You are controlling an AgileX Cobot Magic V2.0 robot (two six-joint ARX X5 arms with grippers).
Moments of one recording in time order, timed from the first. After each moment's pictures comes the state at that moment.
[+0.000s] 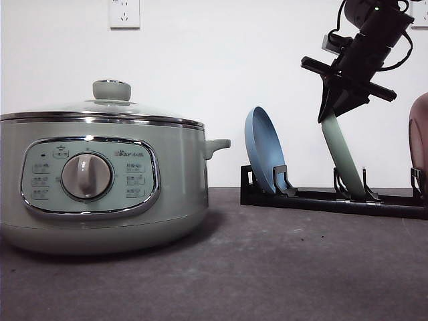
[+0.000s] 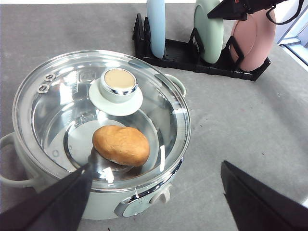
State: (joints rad) left_arx -0.09 0.70 1.04 -0.89 0.53 0.03; right_arx 0.09 1.92 1.76 -0.63 -0.30 0.23
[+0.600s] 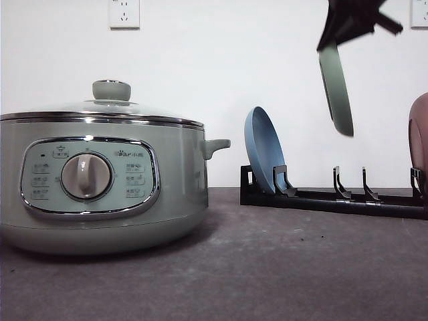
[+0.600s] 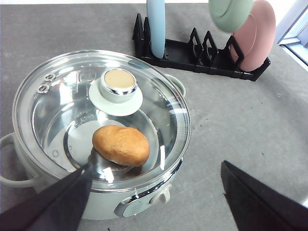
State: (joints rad) left_arx -0.09 0.70 1.04 -0.89 0.53 0.03; right_arx 0.14 1.65 1.76 -0.70 -0.38 0.21
